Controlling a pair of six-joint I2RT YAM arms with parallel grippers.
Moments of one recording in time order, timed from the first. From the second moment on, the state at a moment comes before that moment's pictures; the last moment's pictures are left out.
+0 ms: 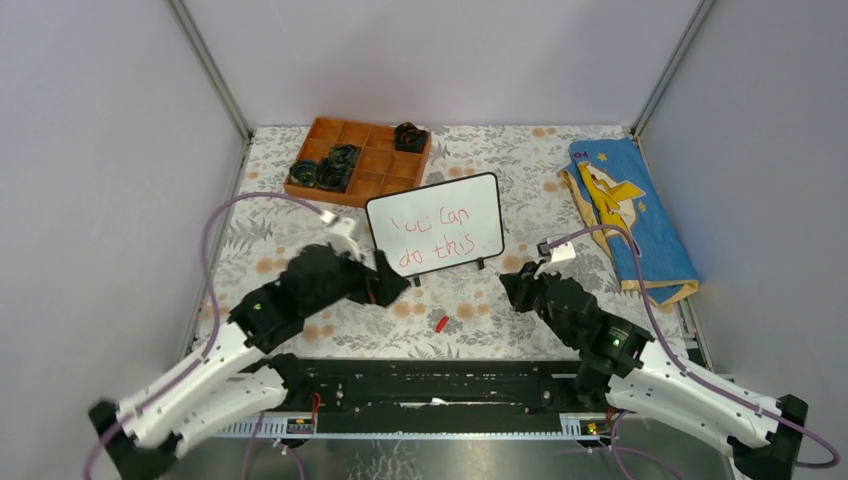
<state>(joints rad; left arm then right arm) -0.66 0.69 0.72 -0.45 0.06 -0.53 0.96 0.56 0.46 -0.23 0.45 0.47</state>
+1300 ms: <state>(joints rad) -1.11 1.69 0.97 -0.39 -0.11 -0.52 0.96 0.31 0.44 -0.46 0.54 0.58</state>
